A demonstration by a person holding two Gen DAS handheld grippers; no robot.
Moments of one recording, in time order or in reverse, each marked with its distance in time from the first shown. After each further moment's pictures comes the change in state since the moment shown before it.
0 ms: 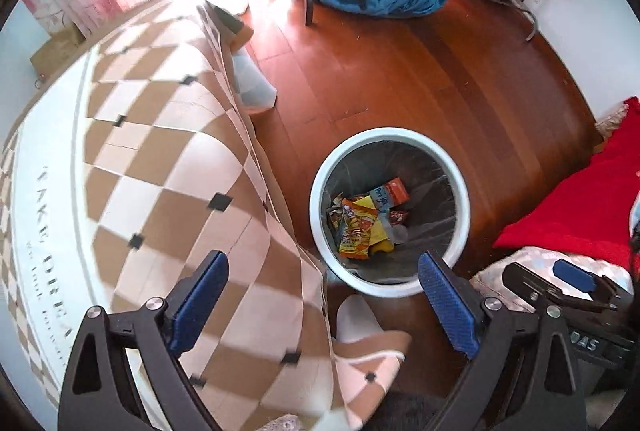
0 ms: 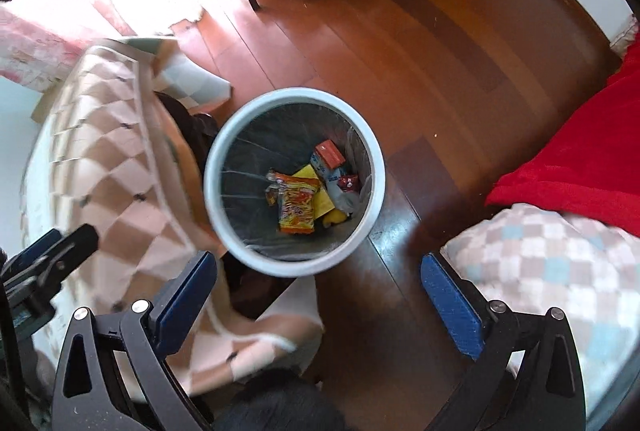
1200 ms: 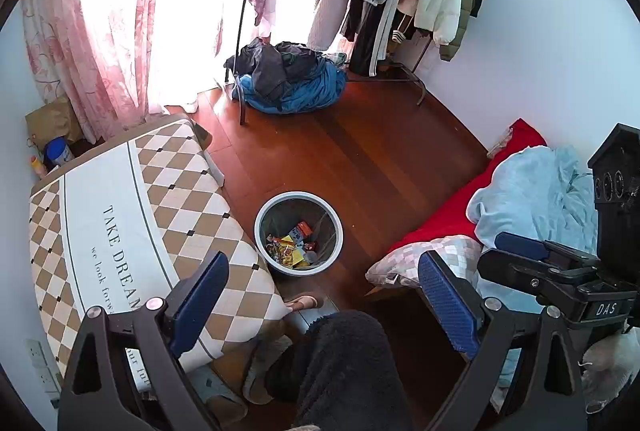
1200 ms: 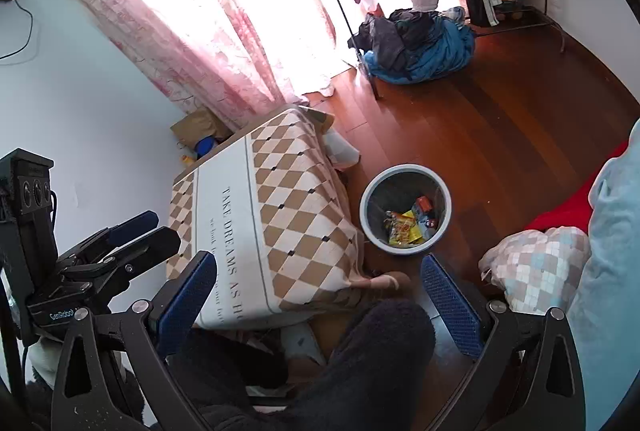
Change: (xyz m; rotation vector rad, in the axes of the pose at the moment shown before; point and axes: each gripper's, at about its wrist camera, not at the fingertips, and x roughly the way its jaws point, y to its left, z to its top) left arm -0.310 0.014 -0.100 0.105 -0.300 -0.271; right arm -0.342 0.057 -0.140 -0.170 -0.271 0.316
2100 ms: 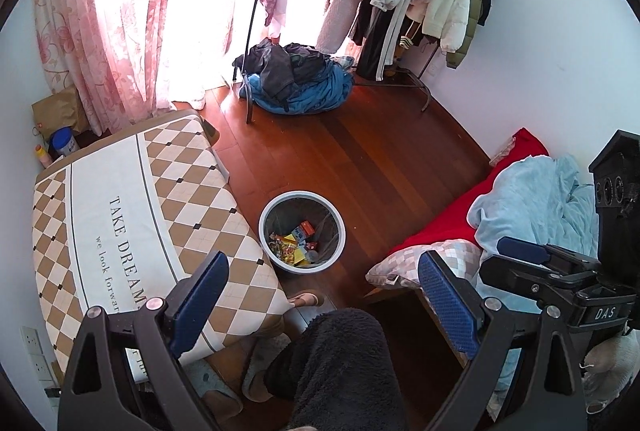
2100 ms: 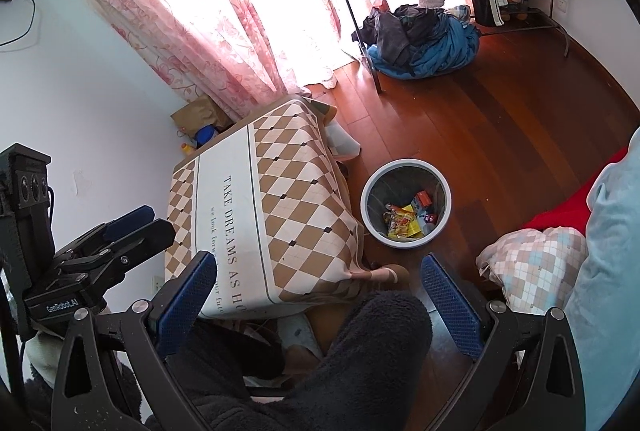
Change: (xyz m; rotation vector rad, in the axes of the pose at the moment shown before) left arm -0.013 0.015 -0.008 -0.028 -0.004 0.000; right arm 0.001 0.011 -0.002 -0.015 0.024 -0.016
